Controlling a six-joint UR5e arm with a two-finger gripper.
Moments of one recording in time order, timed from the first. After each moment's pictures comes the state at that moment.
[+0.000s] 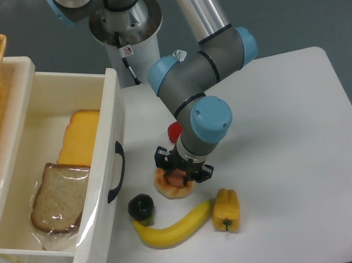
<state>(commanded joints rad) 2.47 -2.03 -1.72 -1.12 1.34 0.98</state>
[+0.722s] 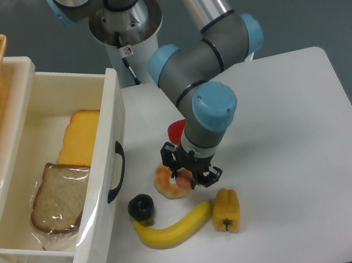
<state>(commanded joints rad) 2.48 -1.94 -1.61 -1.12 1.43 1.27</state>
